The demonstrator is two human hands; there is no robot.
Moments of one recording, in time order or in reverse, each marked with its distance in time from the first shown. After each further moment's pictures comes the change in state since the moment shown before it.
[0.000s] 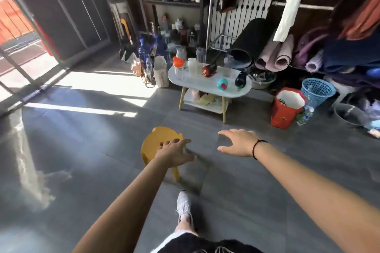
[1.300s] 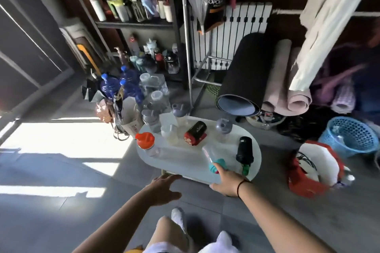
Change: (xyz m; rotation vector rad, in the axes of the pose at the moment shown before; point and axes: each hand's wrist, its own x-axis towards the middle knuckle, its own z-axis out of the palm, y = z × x) left_hand 0.593 0.080 -0.268 0.064 -0.271 0.088; right_hand 0.558 0.252 -0.194 0.400 -0.257 0.169
